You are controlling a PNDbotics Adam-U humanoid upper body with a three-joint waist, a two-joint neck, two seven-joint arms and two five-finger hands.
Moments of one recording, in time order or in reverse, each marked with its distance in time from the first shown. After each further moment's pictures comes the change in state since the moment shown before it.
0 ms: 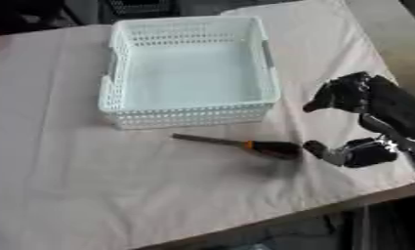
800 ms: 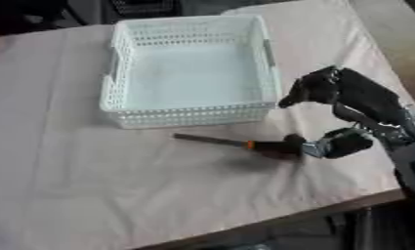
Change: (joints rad) left arm -0.005 -0.008 -0.007 0.000 0.004 0.001 -0.014; right arm -0.084 0.045 0.043 0.079 -0.079 -0.027 0.141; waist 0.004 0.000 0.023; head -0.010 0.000
